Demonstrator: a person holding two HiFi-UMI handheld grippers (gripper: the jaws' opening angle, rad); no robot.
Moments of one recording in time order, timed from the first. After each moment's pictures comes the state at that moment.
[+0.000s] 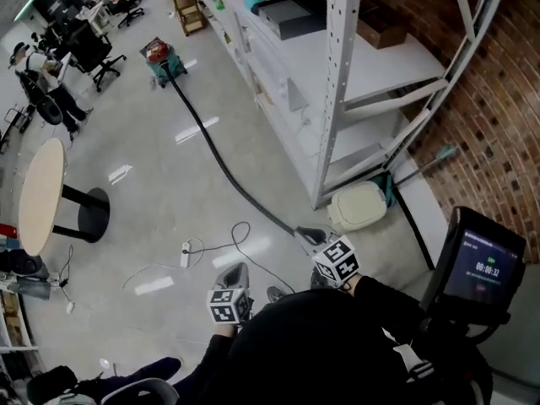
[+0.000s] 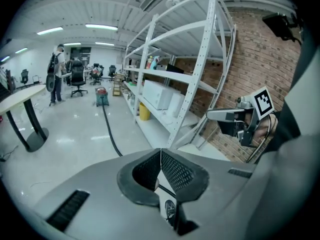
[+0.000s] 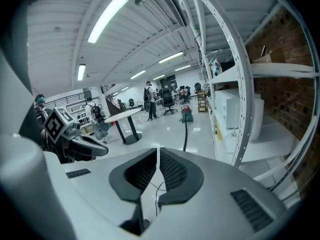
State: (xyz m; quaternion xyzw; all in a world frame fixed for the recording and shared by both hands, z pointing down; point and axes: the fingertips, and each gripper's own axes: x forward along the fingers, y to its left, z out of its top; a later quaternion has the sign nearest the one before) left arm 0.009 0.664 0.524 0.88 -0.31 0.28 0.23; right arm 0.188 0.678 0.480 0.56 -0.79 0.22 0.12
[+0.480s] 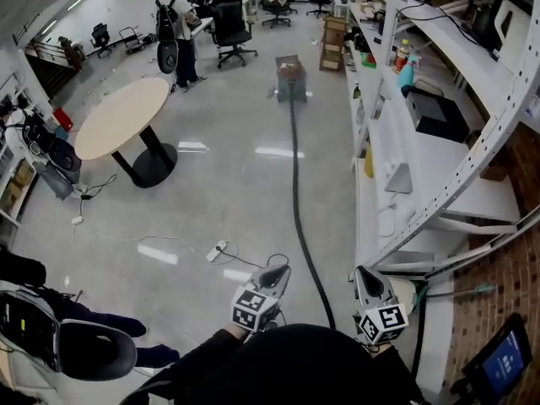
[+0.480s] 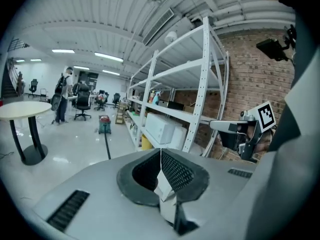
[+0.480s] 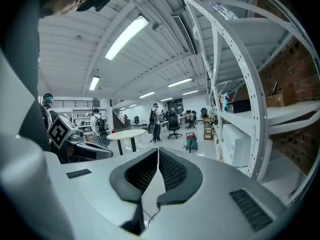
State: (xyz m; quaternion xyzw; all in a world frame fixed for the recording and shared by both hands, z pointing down) left arm -0.007 0.597 0.390 0.91 -0.35 0.13 0.16; right arm 0.166 0.630 0.340 0.56 -0.82 0.08 0.04
